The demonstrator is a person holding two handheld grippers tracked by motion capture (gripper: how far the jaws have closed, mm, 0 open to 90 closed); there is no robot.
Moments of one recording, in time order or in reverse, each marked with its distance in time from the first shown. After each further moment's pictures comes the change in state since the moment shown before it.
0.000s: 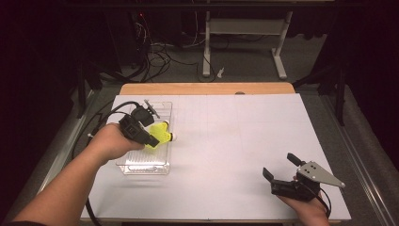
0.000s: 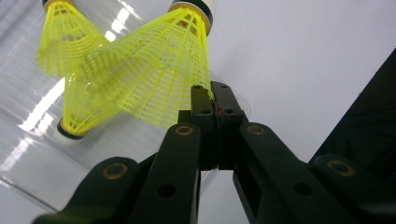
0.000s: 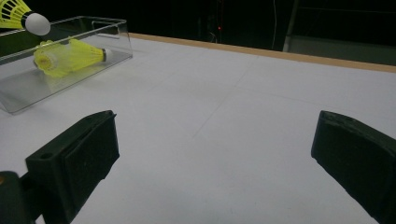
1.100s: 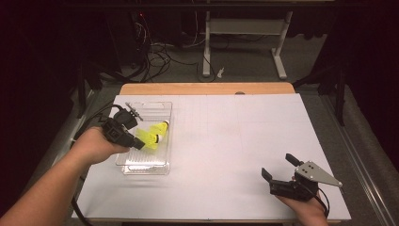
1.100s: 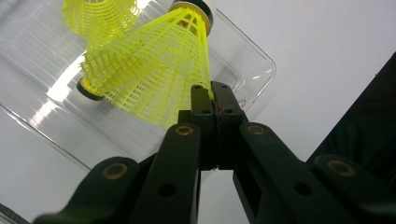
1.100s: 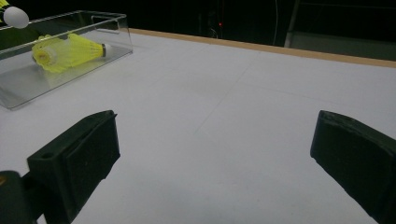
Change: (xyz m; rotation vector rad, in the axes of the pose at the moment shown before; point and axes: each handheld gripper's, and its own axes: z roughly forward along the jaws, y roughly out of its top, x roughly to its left) left arm 0.027 -0.016 -0.016 -0.014 0.008 -0.026; right arm 0.002 -0.002 0.003 0.016 0.003 -0.001
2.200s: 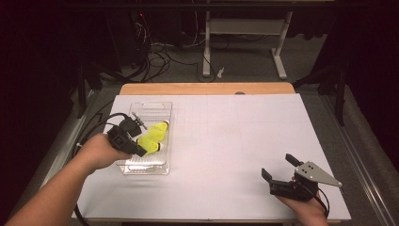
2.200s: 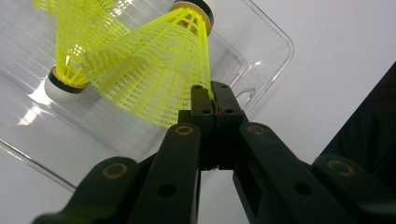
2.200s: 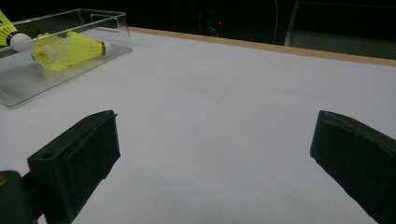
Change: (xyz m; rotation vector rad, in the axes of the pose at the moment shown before) left arm 0.008 -0.016 0.026 0.060 0.004 0.013; right arm 0.000 -0.001 0.000 0.004 -0.001 -0.002
